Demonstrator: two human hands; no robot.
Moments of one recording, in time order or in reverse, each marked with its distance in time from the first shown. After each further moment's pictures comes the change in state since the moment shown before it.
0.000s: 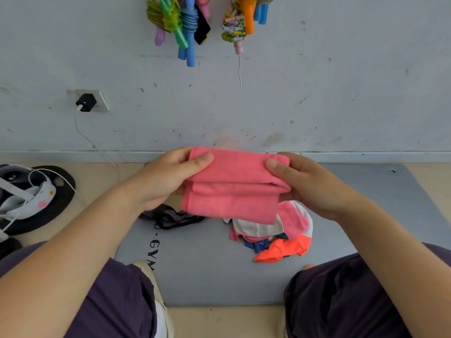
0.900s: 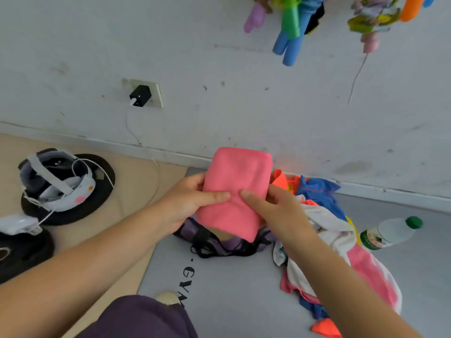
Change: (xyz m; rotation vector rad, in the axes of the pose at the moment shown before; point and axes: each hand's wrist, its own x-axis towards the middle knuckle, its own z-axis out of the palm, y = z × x) left_hand 0.089 -0.103 -0.151 -0.172 0.264 -0.186; right_hand 0.222 0.096 0.118 -0.118 0.242 0.038
